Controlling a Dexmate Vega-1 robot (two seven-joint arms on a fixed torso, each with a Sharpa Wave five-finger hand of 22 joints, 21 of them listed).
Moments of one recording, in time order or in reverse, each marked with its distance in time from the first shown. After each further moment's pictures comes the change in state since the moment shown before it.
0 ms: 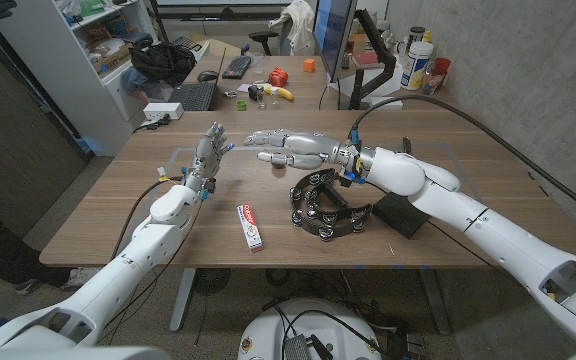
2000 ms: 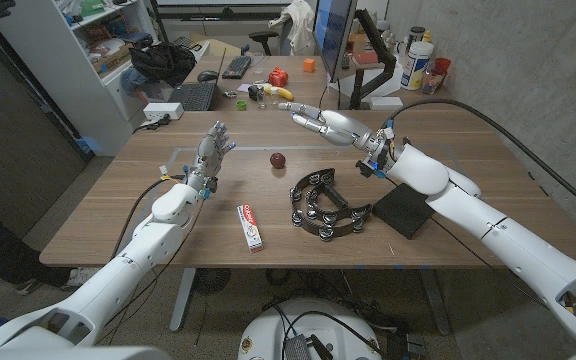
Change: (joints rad) left arm 0.003 0.005 0.007 -0.030 0.013 0.017 0.019; left_hand 0.000 0.000 0.008 0.000 0.000 0.000 0.000 0.000 0.000 0.000 0.000 0.000 0.000 0.000 0.000 0.000 0.000 0.000 0.000 0.000 0.000; right arm -0.080 -0.031 0.117 0.028 0.217 0.008 -0.068; right_hand -0.018 -0.006 -0.011 0.000 0.008 0.014 -0.013 0.000 -0.010 0.049 -0.020 0.008 0.000 0.015 -0.003 0.000 0.000 0.000 0.000 0.030 0.000
